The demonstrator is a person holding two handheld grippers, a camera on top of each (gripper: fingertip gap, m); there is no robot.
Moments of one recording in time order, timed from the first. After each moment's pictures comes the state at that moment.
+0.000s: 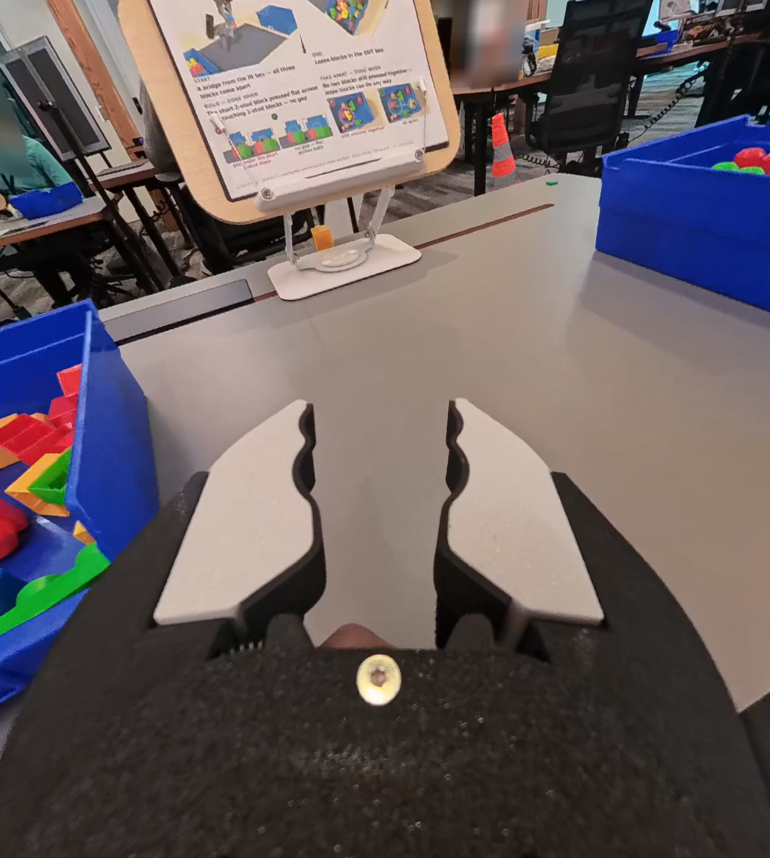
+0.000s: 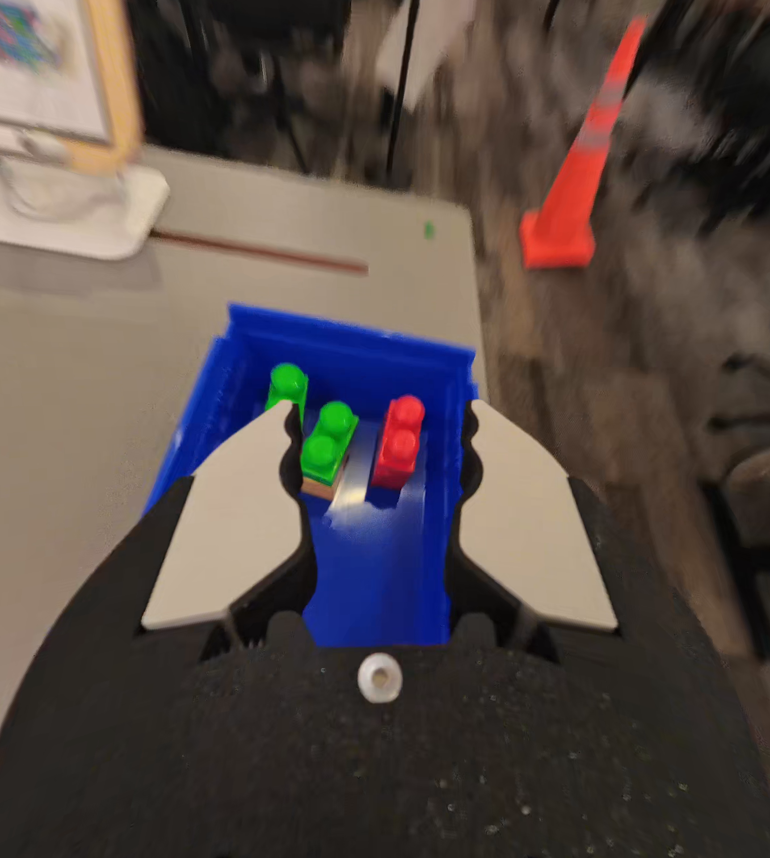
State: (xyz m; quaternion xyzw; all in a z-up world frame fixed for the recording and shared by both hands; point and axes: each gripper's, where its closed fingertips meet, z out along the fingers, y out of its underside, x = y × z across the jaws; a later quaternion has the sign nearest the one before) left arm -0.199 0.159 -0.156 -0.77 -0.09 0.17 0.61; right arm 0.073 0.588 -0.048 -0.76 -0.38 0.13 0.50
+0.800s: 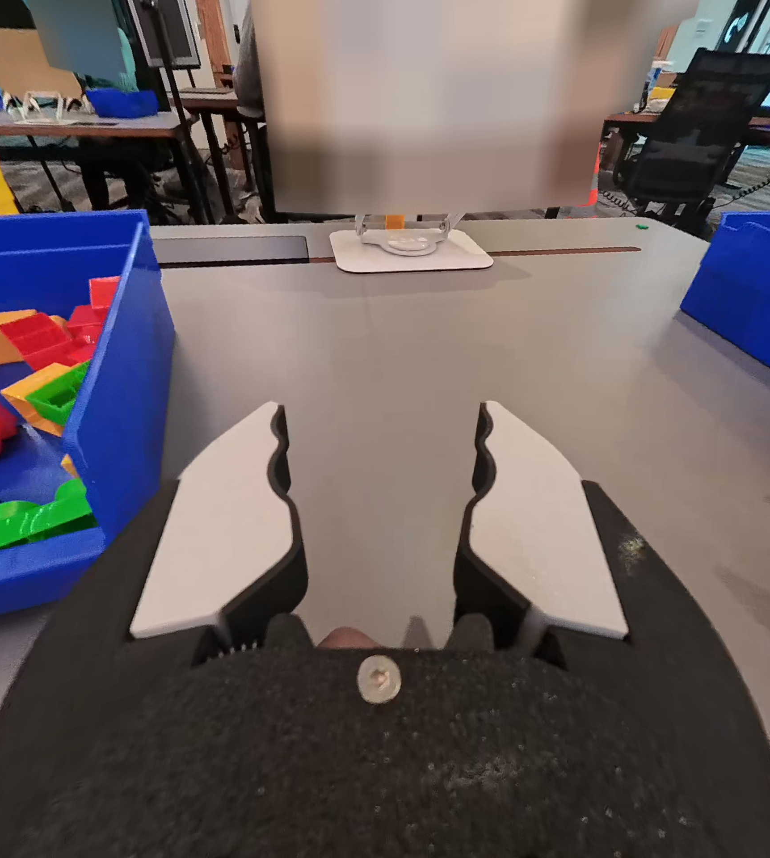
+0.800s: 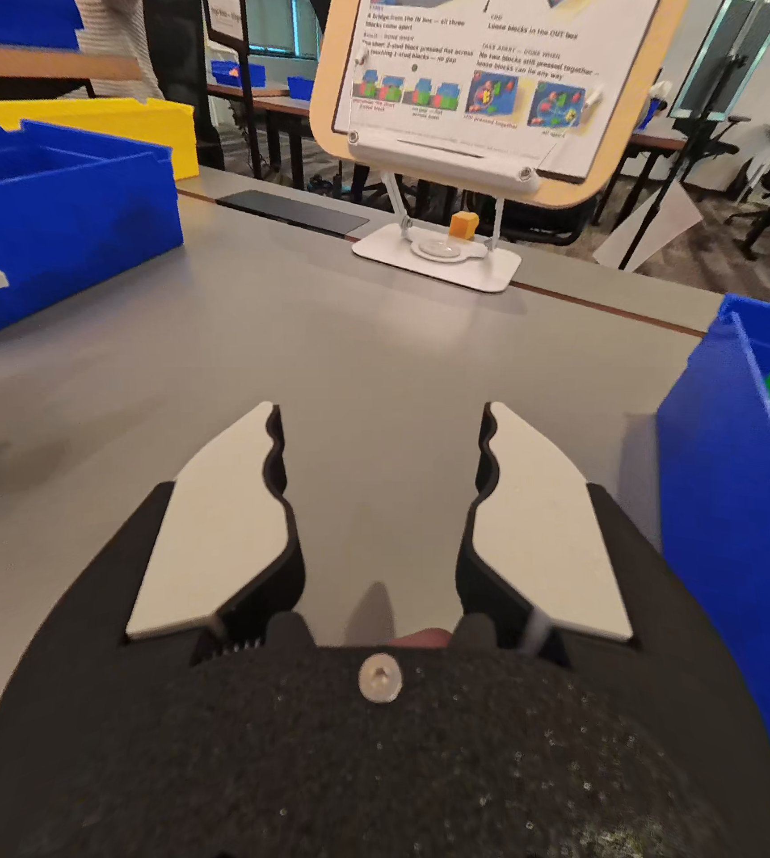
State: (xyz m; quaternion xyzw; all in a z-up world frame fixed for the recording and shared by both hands) left arm -0.239 0.167 -0.169 -0.74 -0.22 0.16 0.61; right arm -0.069 0.335 -0.168 -0.62 -0.47 0.33 0.54
